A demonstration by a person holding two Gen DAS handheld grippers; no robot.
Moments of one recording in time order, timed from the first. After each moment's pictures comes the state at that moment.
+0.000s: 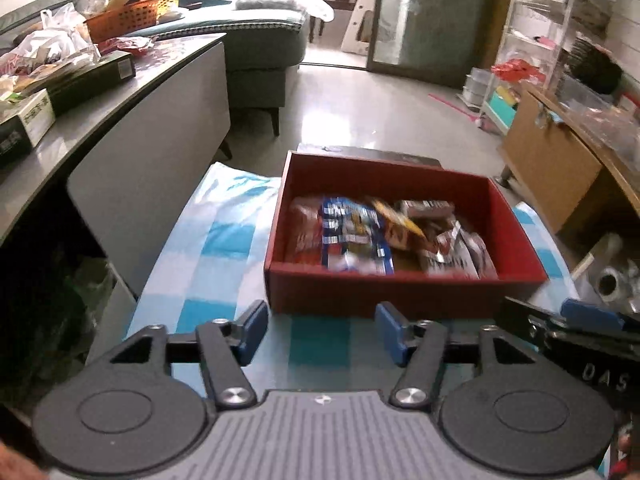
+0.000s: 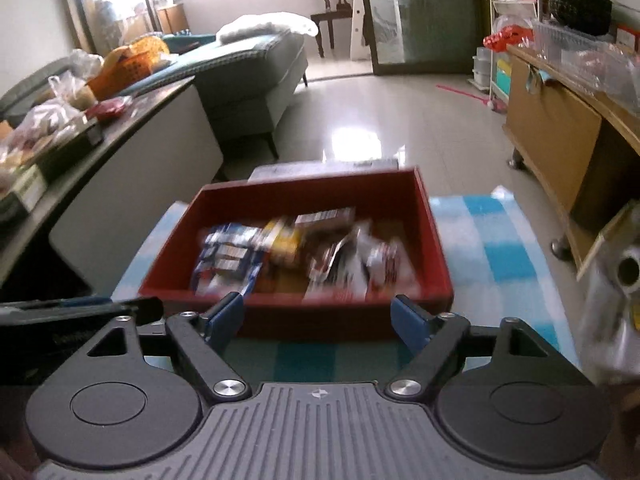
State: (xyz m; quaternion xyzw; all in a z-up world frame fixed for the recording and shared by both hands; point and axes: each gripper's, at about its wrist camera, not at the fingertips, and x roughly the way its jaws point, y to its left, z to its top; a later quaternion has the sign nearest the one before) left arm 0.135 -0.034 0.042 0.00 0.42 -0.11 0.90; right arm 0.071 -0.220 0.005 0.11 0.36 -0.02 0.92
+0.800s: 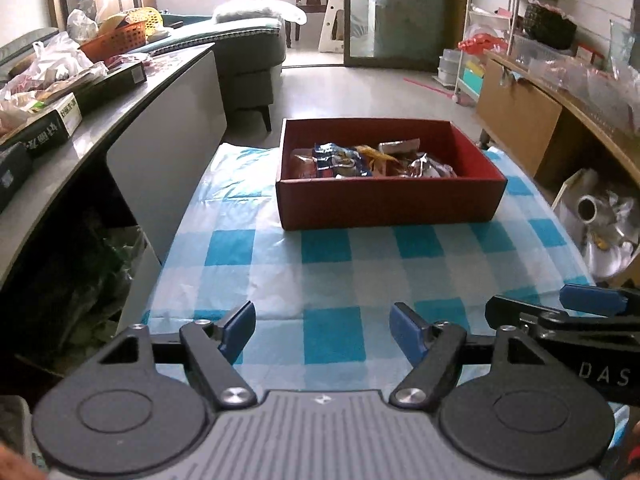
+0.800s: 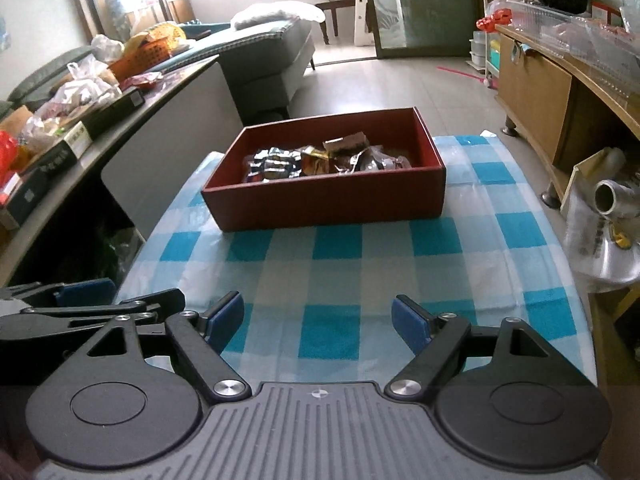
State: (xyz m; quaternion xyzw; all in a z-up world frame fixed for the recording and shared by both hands) left arm 0.026 -0.014 0.040 0.06 0.41 -0.13 0.90; right arm -0.038 -0.180 -0.002 0.11 0.38 -0.02 0.92
